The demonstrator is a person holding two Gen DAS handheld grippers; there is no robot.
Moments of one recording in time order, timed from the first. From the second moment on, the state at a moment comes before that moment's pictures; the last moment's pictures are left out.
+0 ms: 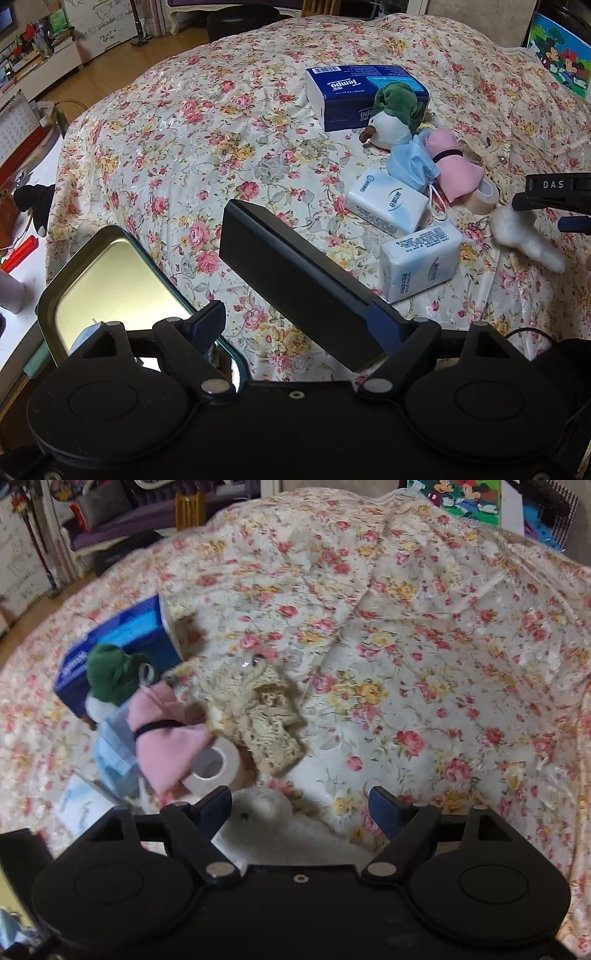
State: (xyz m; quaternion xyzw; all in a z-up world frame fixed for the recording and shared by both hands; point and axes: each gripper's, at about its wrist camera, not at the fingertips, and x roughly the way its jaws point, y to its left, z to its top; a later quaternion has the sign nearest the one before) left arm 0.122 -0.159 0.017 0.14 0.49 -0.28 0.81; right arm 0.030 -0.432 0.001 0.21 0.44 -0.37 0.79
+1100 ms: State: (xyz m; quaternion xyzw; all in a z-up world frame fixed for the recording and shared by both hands) left arm 0.116 -0.186 0.029 0.15 0.50 -0.29 0.80; right arm 0.033 -0.425 -0.025 0.18 0.48 -0.28 0.81
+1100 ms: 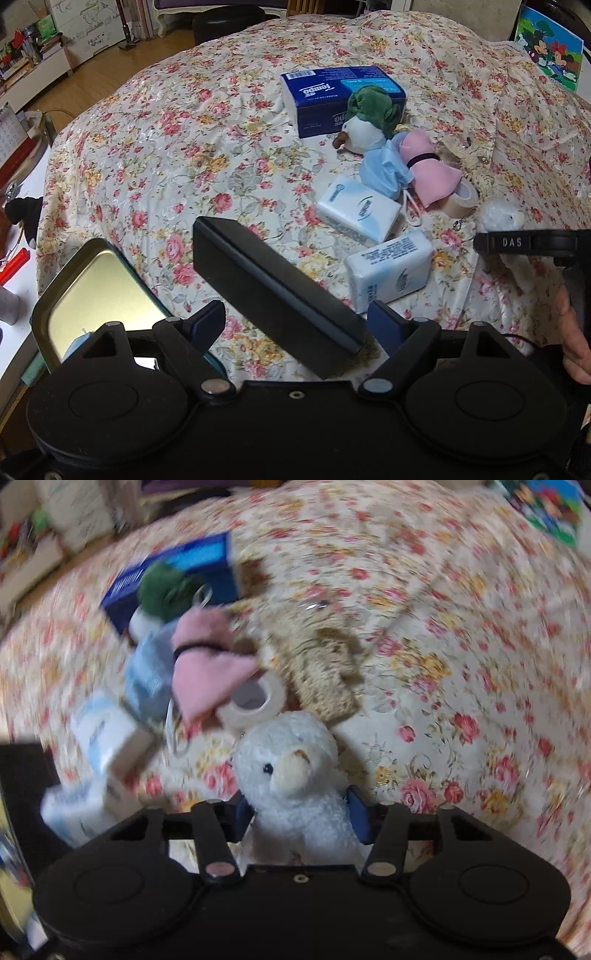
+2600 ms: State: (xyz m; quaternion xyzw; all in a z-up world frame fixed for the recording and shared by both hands) left arm 0.110 -0.273 0.016 0.10 0.53 -0.26 0.80; right arm -0.001 -0.451 -0.030 0.28 0.35 -0.37 0.82
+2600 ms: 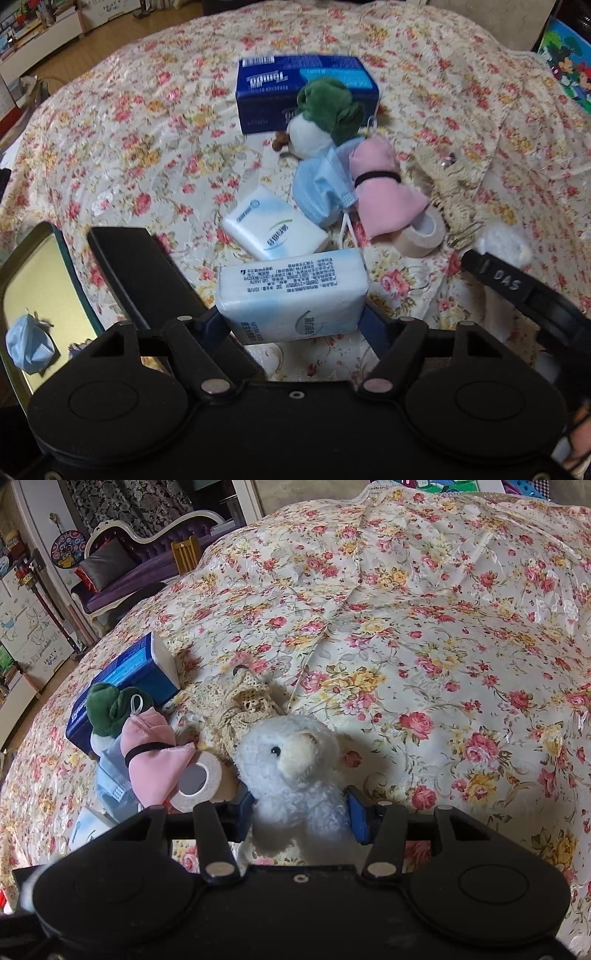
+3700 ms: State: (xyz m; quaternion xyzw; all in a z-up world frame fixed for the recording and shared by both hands) left arm 0.191 0.011 -0.024 -0.03 0.55 -0.08 0.83; right arm 0.015 -0.425 -0.010 0.19 0.38 -0.41 0.81
